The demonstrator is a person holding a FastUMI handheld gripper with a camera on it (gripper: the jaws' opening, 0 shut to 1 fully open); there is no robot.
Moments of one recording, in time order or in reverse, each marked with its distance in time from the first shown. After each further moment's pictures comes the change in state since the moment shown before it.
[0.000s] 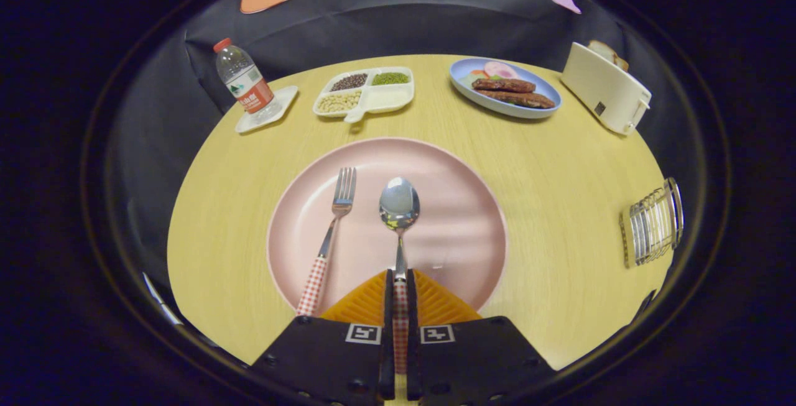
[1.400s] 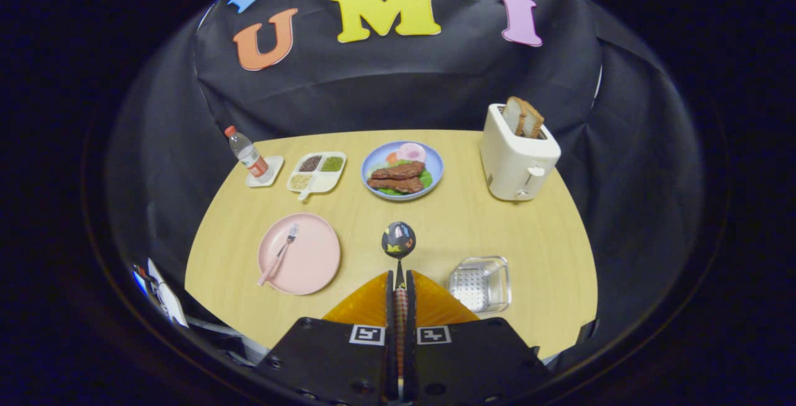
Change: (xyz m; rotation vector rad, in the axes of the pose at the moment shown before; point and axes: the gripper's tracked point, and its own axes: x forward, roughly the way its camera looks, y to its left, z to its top) arm -0.193 -0.231 0.076 -0.057 -0.173 0.019
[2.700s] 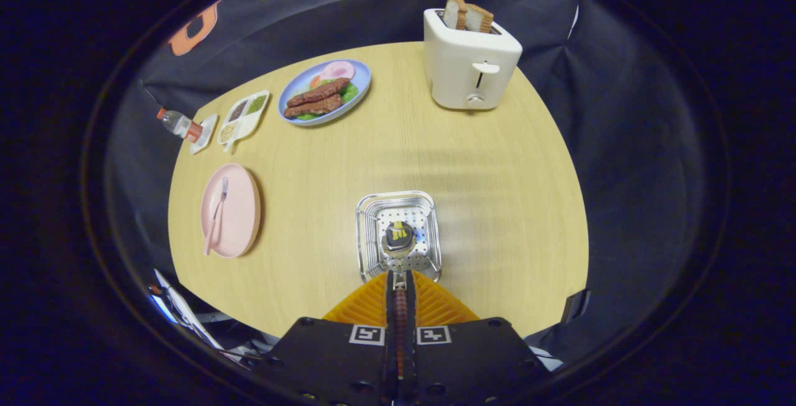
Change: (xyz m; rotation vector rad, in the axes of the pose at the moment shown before) arm 0.061 -0.089 -0.065 0.125 0.431 -0.079
